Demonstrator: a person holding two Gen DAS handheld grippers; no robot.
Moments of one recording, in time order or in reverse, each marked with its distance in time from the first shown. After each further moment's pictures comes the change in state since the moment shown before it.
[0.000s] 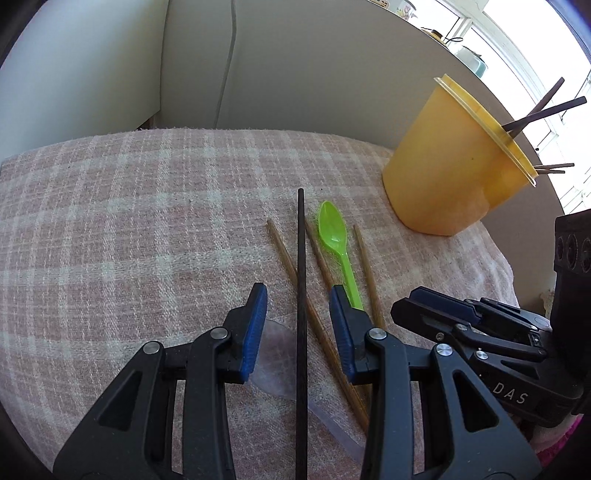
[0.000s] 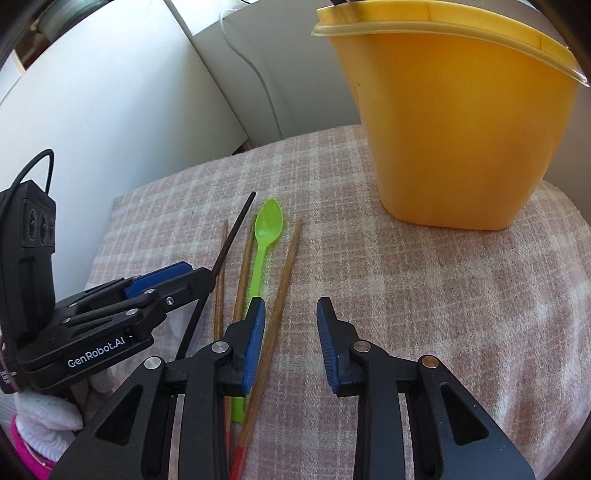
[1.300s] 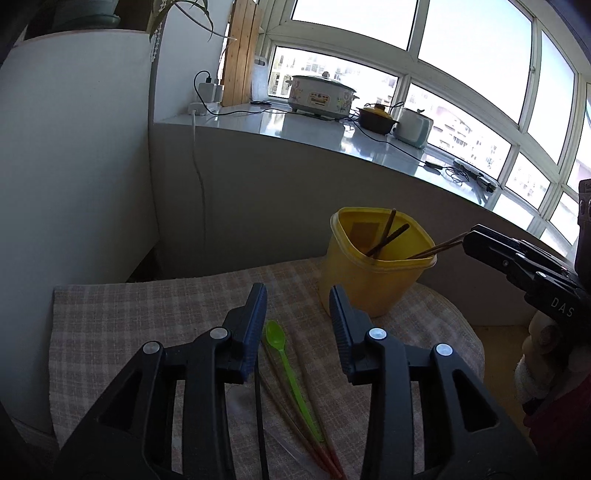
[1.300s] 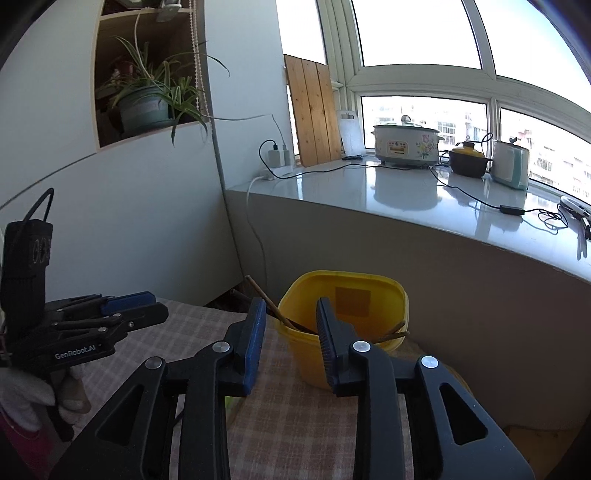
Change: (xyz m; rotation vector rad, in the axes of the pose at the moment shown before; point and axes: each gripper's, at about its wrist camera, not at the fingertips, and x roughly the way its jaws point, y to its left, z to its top) left arm -0.142 -0.067 0.024 0.167 -0.342 0.029; right arm -0.185 0.001 0.033 -0.243 -0.513 -0.069
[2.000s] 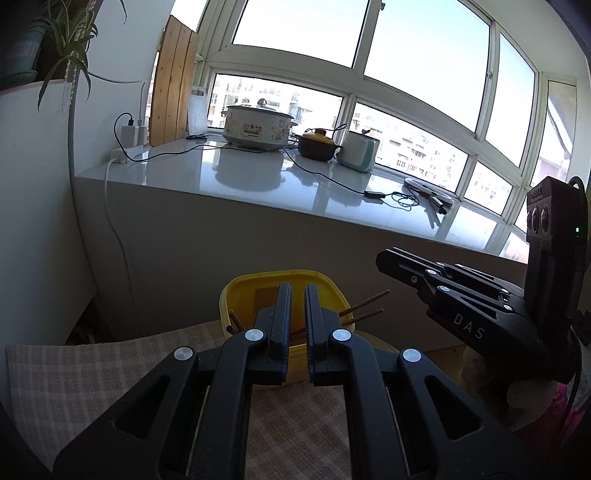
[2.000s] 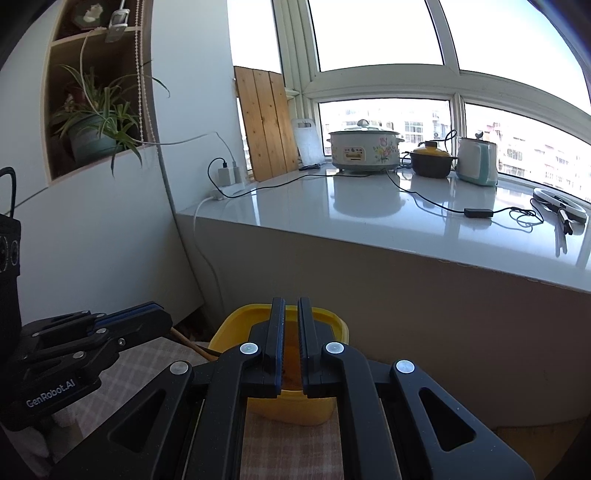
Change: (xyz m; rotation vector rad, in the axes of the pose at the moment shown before) left arm 0.020 -0.097 0.058 0.079 -0.116 -0.166; right arm 0.012 -0.055 0.030 0.081 -0.045 -0.122
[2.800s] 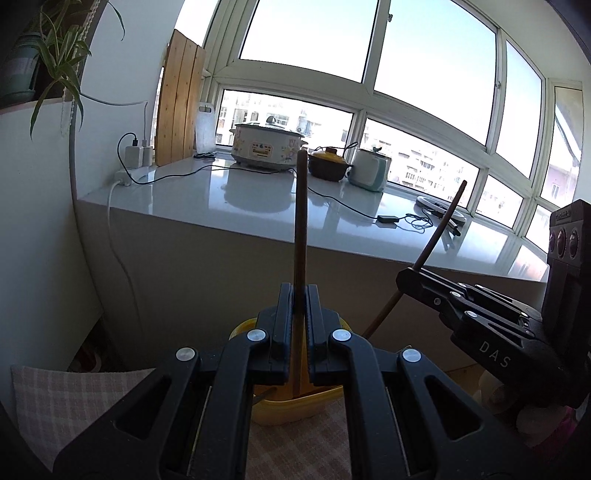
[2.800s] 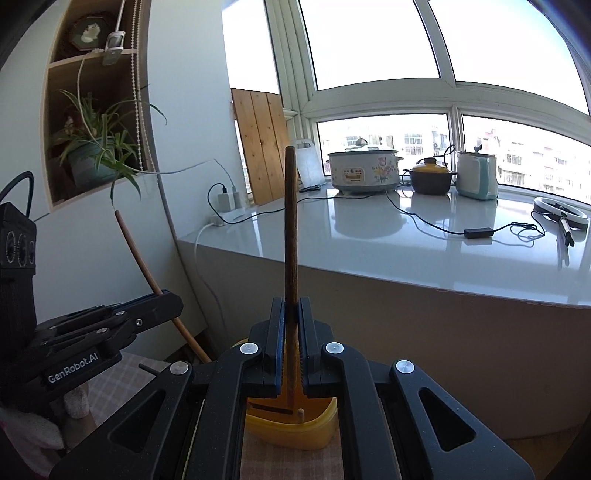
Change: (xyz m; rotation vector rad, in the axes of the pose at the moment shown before) left arm 0.022 0.003 0.030 0.003 -0.053 0.042; right arm 0.001 -0.005 0.020 0.022 -0.069 0.018
